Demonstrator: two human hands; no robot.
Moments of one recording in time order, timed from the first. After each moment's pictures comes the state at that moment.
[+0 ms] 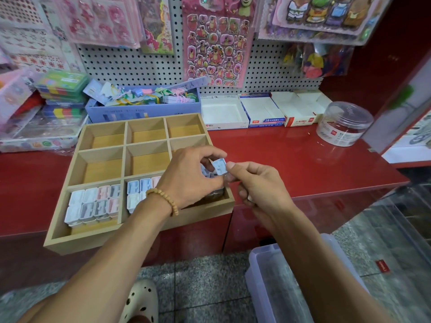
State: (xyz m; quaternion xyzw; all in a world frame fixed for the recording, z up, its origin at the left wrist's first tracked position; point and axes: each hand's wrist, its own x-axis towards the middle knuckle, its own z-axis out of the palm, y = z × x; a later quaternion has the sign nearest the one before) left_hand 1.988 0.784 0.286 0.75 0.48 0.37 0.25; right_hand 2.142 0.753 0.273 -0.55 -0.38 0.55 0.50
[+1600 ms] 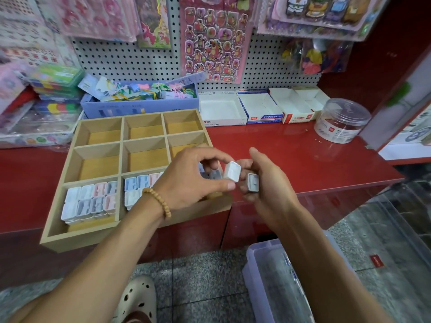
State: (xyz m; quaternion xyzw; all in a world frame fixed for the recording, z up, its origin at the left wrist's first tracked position) left_hand 1.984 0.776 0.290 0.76 0.41 0.35 0.35; right_hand 2.149 0.752 0.277 -0.55 -0.31 0.59 0.50
